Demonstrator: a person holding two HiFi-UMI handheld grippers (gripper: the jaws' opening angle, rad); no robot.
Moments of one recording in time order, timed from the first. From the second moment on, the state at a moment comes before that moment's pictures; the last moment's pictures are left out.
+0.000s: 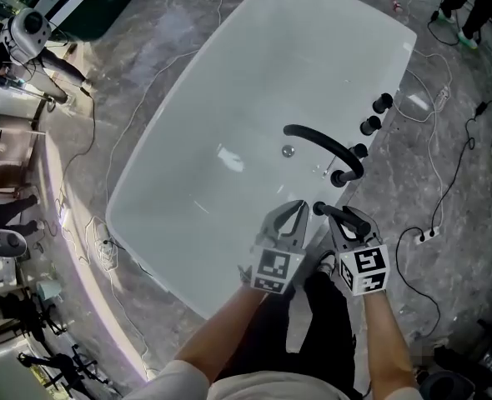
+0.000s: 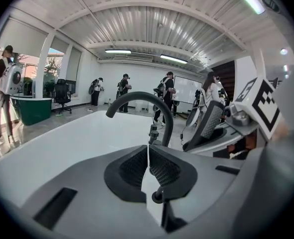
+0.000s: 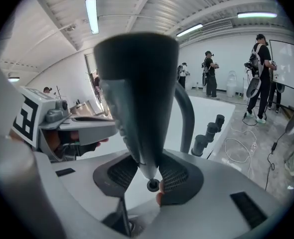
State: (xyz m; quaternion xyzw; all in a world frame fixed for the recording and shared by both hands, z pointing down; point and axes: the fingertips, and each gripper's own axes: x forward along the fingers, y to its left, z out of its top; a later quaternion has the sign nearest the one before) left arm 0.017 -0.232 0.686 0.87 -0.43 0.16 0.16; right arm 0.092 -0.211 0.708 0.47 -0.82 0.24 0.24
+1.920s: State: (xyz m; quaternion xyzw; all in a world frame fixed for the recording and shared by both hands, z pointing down) left arm 0.013 -0.221 0.700 0.87 -0.44 0.18 0.16; right arm 0.055 -0.215 0.803 0.40 -0.81 0.25 0.35
